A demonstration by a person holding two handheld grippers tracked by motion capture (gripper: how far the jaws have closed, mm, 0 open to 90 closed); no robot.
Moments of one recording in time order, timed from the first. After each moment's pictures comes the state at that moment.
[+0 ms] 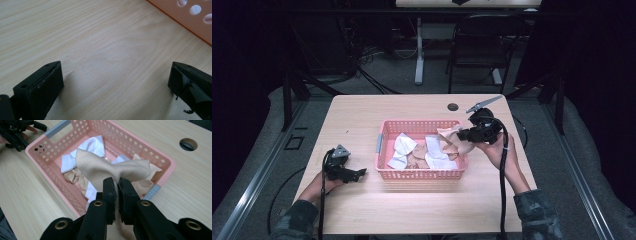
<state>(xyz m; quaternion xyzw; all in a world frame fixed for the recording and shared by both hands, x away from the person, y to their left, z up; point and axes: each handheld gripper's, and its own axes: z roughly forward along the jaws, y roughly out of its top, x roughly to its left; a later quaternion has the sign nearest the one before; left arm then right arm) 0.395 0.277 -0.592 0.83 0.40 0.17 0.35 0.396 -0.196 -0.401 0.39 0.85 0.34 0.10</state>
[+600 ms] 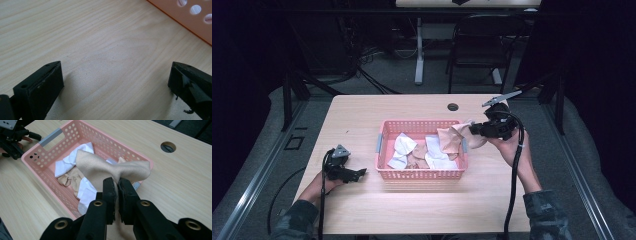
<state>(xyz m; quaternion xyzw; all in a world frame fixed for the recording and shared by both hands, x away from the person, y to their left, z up) 0.395 0.277 -0.592 0.83 0.40 0.17 0.35 0.393 -0.226 -0.384 0.41 0.83 0.35 0.11</state>
